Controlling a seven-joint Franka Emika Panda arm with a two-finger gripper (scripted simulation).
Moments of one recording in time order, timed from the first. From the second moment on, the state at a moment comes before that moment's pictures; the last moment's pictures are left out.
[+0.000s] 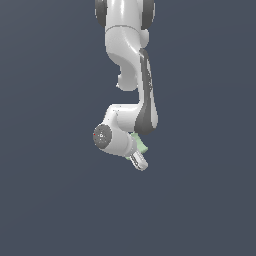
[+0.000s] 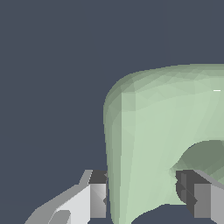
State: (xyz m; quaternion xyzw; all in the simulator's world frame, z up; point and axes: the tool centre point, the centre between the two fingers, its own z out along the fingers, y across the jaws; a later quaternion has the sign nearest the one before) arm -0.001 0.045 0.052 -0.82 0.50 0.25 0.11
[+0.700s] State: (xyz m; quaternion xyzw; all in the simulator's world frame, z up) arm 0.020 0.005 0.100 -0.88 0.39 0.21 0.14
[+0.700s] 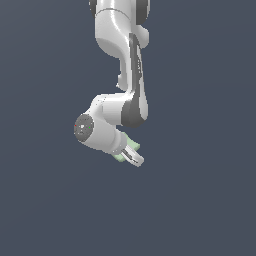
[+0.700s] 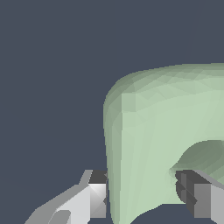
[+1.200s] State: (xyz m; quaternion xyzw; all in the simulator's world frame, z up) arm 0.042 -0.031 0.148 -0.93 0.27 0.17 0.18
